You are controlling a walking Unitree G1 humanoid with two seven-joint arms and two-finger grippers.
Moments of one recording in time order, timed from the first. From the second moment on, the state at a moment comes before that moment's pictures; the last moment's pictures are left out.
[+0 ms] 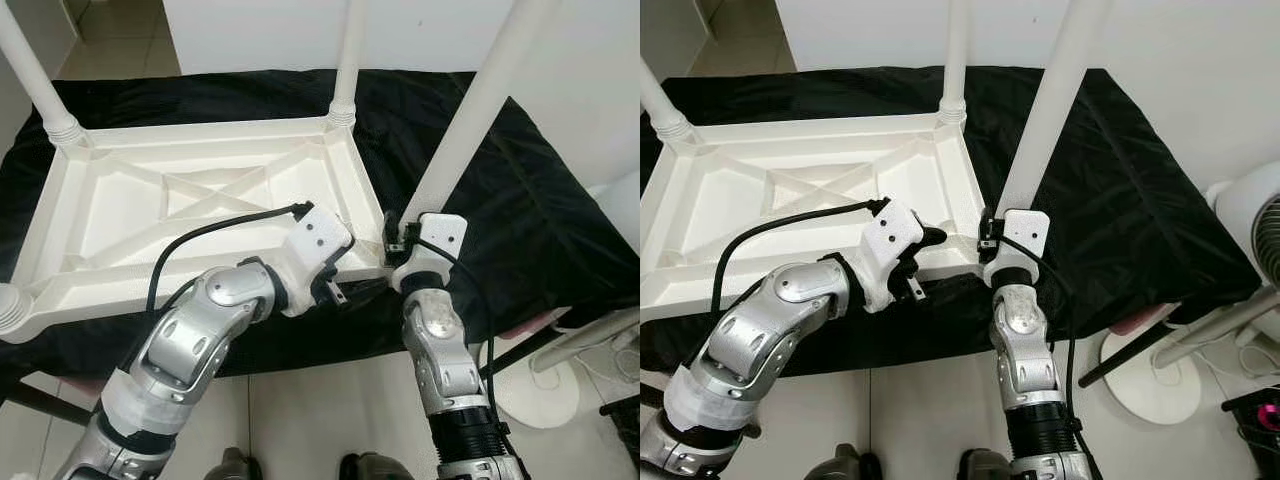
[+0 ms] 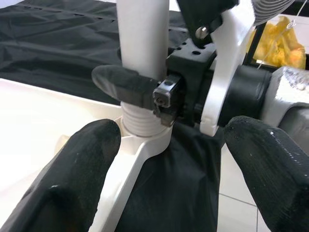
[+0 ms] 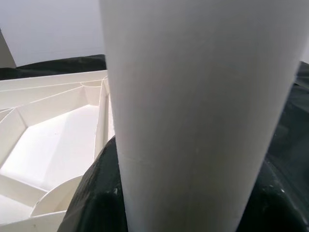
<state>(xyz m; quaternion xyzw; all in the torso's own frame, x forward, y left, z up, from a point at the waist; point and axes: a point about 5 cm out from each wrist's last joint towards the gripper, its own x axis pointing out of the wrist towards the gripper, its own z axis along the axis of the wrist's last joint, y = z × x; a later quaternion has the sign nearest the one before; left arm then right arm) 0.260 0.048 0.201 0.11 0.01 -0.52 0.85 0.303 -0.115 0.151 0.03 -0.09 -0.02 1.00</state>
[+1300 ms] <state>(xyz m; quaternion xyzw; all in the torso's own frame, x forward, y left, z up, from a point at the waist) 0.256 0.036 0.188 0.15 0.01 -0.52 0.84 0.319 -0.156 0.153 -0.06 -0.09 0.26 0.96</state>
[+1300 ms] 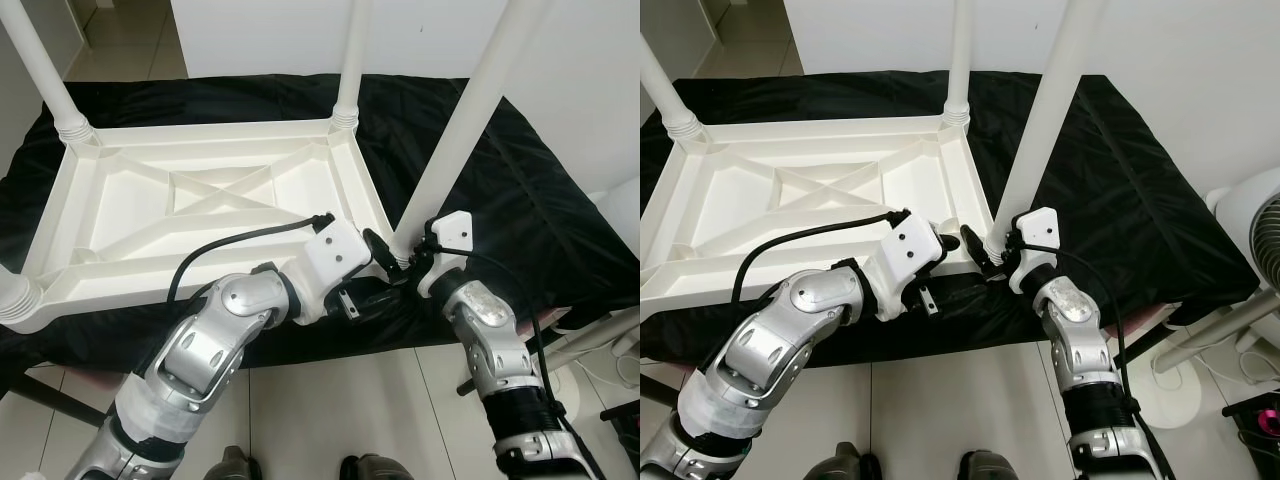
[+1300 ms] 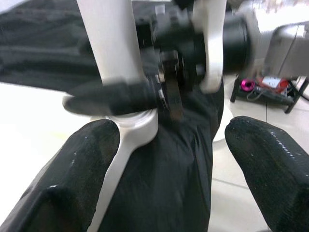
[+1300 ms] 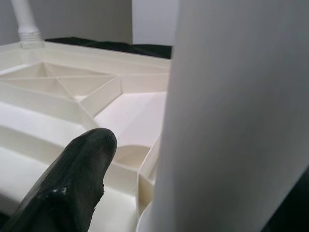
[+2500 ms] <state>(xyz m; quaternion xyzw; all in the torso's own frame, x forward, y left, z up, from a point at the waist) 0.264 0.027 0.165 0.12 0.03 -0.49 0.86 0.332 -0.175 0.141 -0.10 -0.06 0.28 0.95</state>
